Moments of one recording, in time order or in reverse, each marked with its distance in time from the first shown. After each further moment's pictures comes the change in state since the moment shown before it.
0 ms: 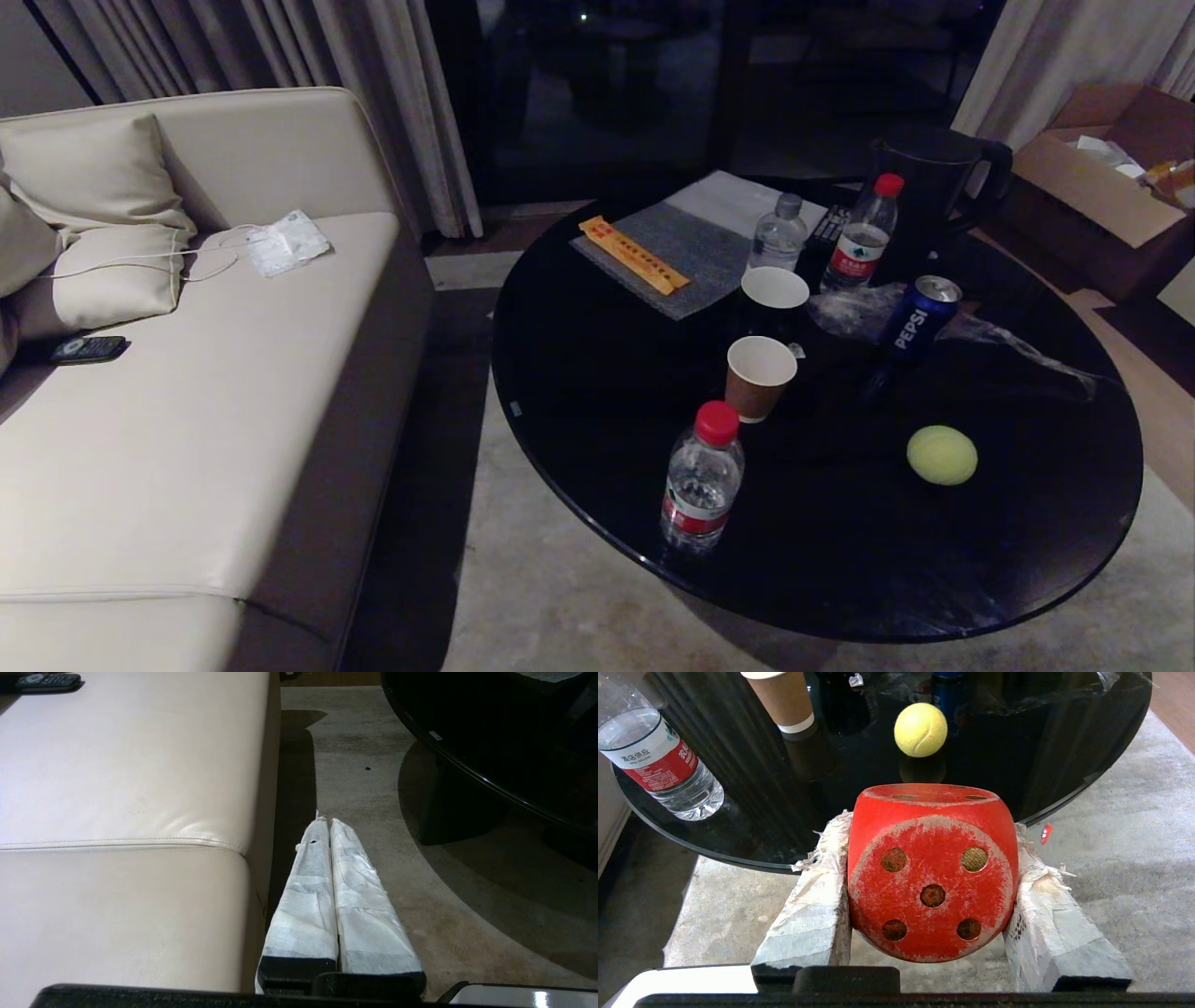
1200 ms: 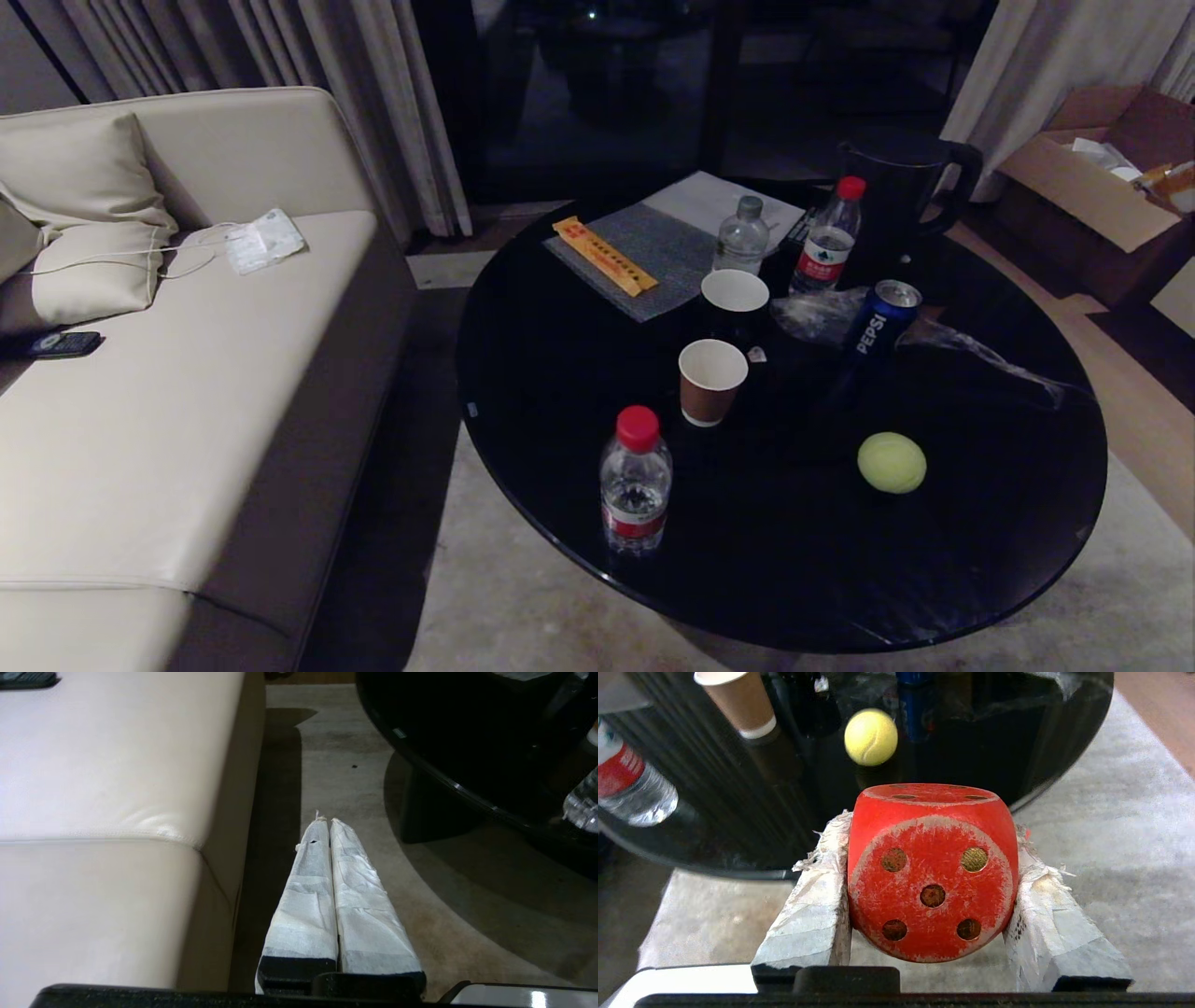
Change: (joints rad) left arm 0.001 0.000 0.000 0.001 0.003 0.001; right arm 0.000 0.000 0.001 -0.001 0.000 -0.001
